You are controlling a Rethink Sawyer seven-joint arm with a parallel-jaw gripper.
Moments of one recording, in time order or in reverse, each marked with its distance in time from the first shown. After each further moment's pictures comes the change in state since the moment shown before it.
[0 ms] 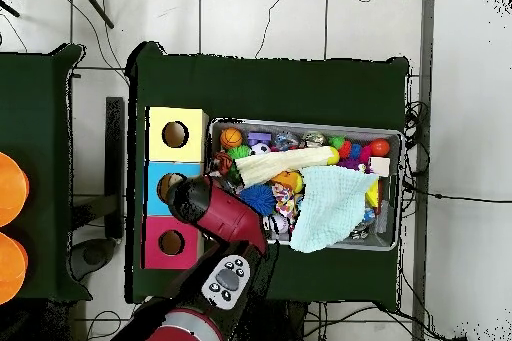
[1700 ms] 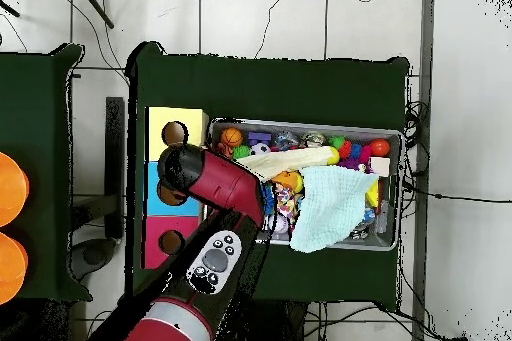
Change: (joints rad) arm 0.021 0.042 -0.089 -0.218 -0.003 0.255 0.000
